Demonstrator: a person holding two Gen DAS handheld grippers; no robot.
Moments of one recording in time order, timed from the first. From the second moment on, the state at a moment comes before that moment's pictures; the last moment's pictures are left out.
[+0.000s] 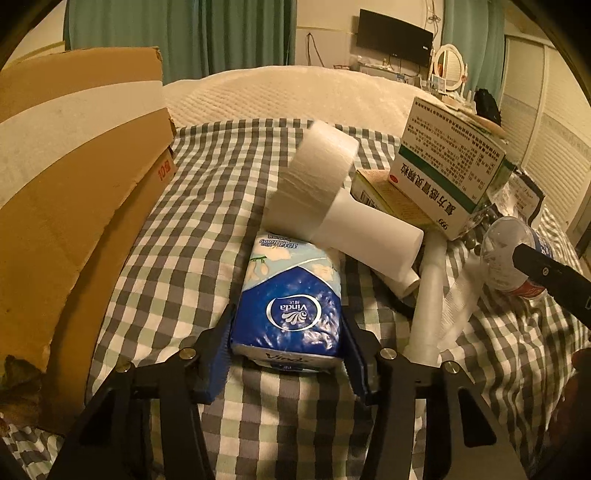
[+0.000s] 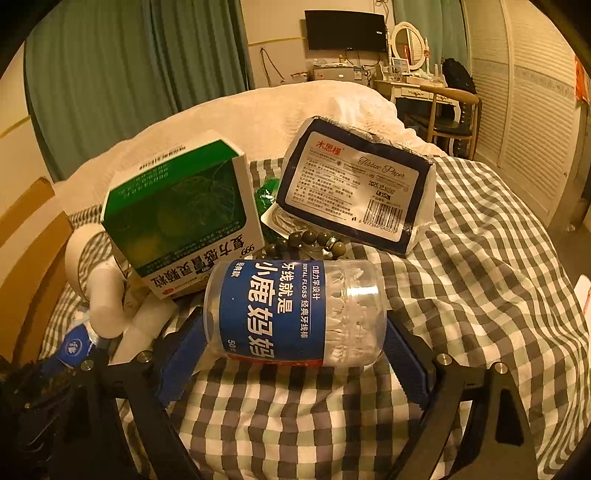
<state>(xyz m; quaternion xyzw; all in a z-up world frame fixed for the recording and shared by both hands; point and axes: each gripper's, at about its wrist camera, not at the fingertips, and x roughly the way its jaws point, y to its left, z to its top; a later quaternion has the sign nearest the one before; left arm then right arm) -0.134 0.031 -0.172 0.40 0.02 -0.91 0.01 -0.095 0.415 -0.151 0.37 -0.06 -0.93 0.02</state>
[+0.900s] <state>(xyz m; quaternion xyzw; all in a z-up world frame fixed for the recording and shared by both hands) -0.093 0.030 -0.076 0.31 0.06 -0.95 -0.02 -0.026 0.415 -0.102 0.35 -0.07 -0.93 0.06</state>
